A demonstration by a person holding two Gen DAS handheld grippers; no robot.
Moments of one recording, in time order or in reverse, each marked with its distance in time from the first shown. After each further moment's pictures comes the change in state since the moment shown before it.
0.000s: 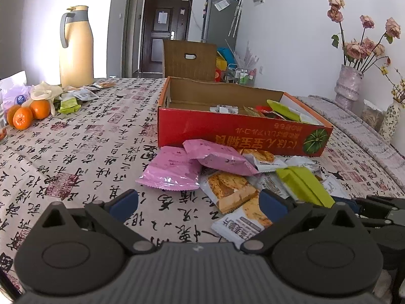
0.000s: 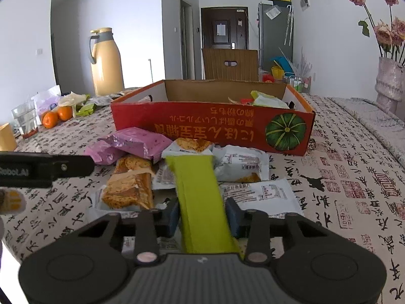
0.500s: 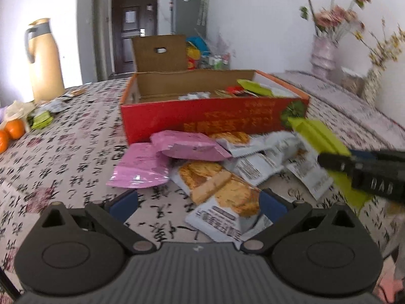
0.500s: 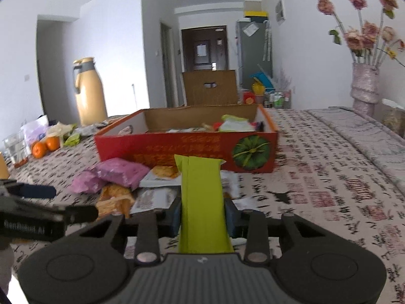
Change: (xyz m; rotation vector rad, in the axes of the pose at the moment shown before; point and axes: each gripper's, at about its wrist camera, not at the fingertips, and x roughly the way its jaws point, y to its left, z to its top) left arm 0.014 -0.028 -0.007 0.175 0.050 -0.068; right arm -0.029 -0.030 0.004 0.082 -0.109 -0.071
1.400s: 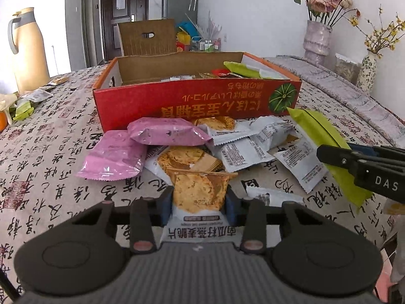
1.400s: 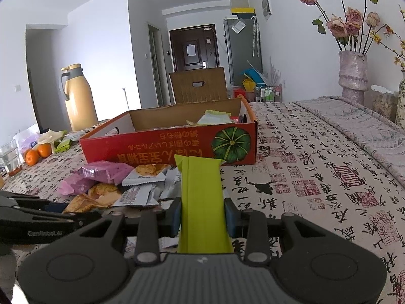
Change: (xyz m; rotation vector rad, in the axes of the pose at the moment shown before) left arm 0.019 -0.013 0.000 -0.009 0.066 -0.040; right arm 0.003 -0.017 -0.009 0.045 0.007 -0.004
